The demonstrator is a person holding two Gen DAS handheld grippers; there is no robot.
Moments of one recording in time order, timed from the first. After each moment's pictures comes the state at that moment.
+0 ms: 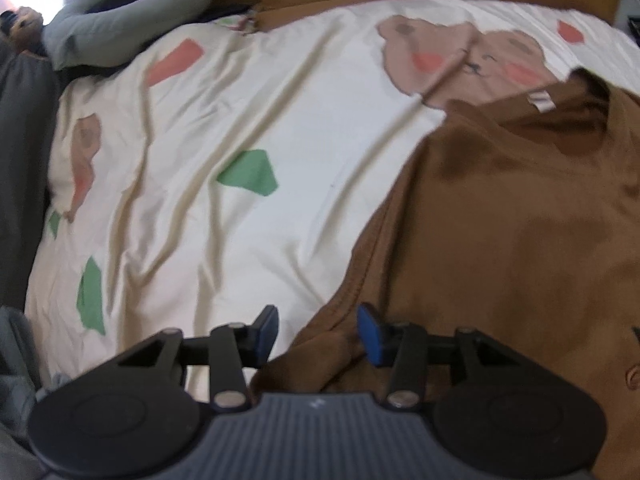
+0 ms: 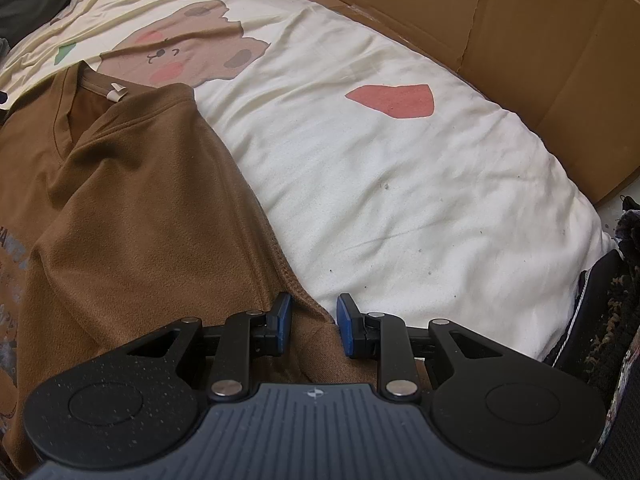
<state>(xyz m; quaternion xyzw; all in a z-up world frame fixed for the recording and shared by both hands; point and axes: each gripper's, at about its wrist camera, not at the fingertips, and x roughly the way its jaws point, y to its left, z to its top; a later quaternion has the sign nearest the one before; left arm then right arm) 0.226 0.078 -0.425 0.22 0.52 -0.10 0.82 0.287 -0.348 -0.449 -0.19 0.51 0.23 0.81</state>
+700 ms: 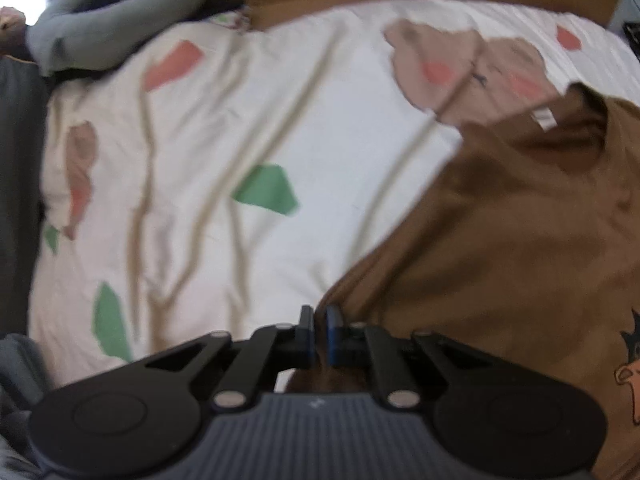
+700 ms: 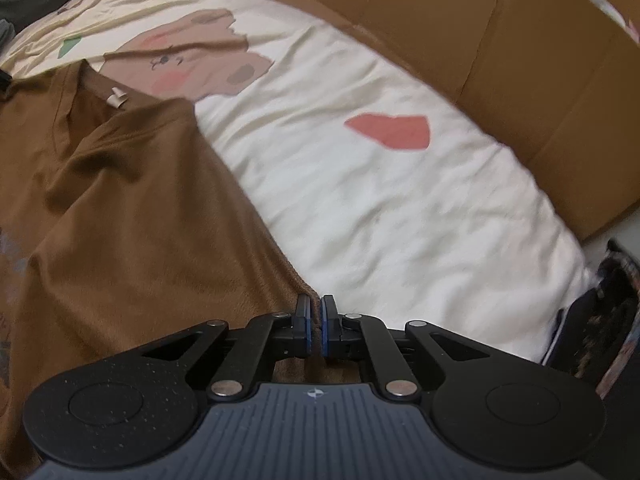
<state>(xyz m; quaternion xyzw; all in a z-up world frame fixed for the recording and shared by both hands) 0.252 0.097 -0.393 0.22 0.53 -0.12 0.81 0.291 -0.340 -0.441 -0.24 0.47 0.23 0.82</state>
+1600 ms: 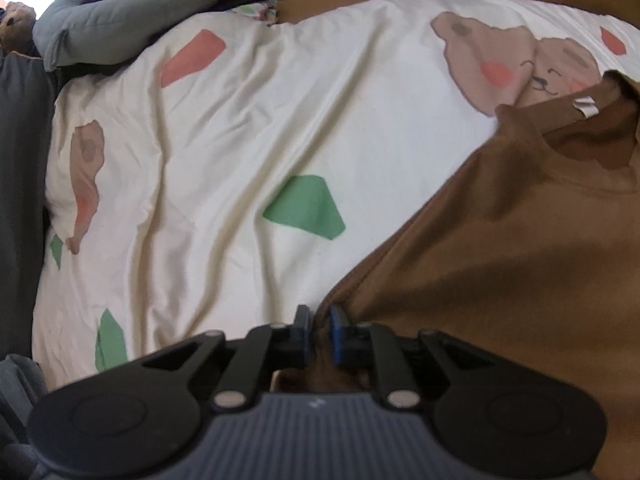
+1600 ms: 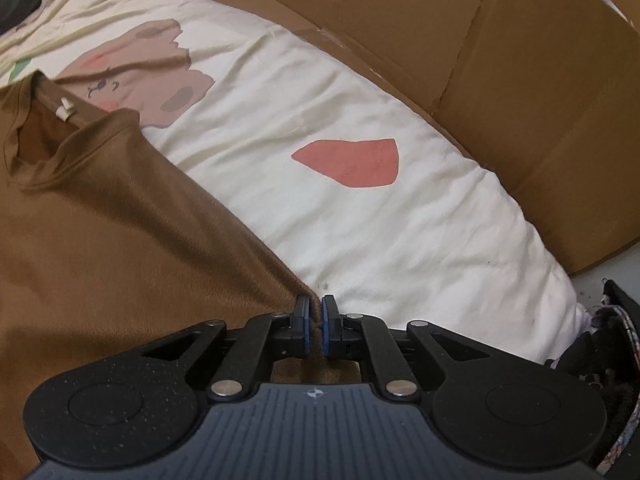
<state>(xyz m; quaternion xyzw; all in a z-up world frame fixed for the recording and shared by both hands) 0.286 0.101 -0.427 0.23 0.52 -0.09 0.82 0.351 -0.337 -0.455 -0.22 0.47 0.21 0.83</state>
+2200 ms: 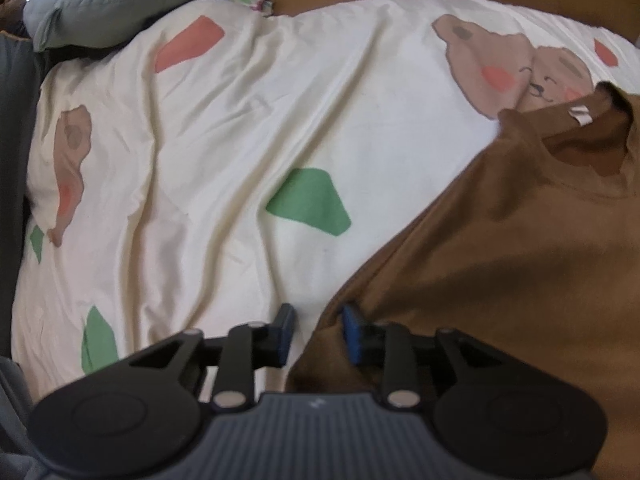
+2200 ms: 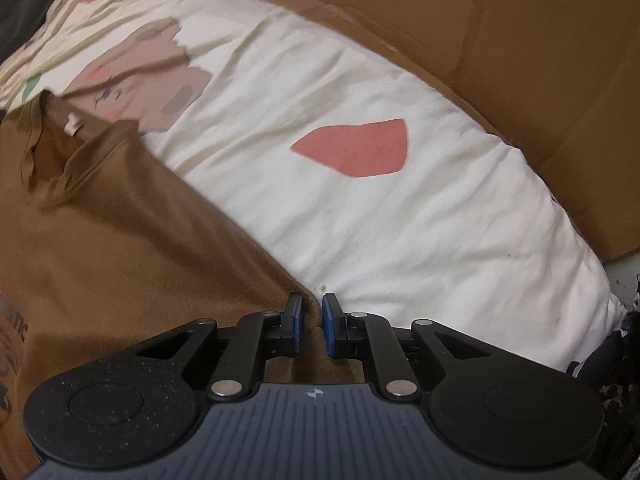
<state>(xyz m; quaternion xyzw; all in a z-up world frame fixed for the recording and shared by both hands) 0.297 0.118 -0.428 0.20 0.54 -0.12 0.81 0.378 -0.345 -0.456 -0.20 0.53 0.26 0.78</state>
